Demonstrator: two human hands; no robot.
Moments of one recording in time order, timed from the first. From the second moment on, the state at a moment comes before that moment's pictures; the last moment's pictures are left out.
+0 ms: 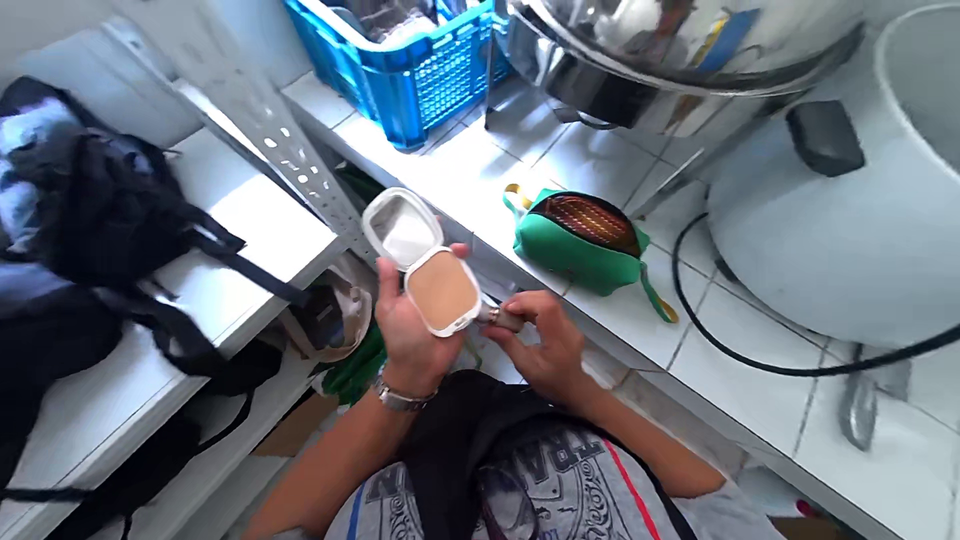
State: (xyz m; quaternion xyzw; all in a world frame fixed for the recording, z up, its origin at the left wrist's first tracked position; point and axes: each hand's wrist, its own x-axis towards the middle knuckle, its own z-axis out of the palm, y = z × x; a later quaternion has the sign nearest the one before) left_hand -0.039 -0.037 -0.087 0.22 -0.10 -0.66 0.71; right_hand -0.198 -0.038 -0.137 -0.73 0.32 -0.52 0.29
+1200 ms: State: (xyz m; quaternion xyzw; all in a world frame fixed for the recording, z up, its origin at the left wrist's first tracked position) left_hand -0.103 -0.118 -0.113 0.30 -0.13 -0.71 0.62; right_hand -0.357 -0.090 -0.111 -0.69 0.57 -0.42 0.15
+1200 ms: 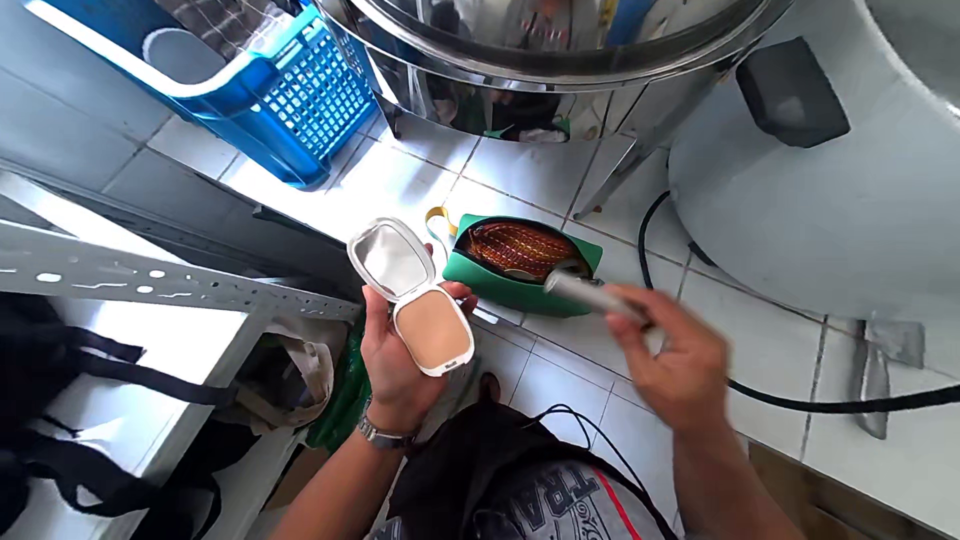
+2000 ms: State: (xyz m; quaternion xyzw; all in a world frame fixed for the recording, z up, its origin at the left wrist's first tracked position) left_hand -0.107 -0.105 -0.138 0.36 -0.05 -0.74 0.56; right_hand -0.308 -0.178 -0.107 -0.79 0.59 0.11 0.16
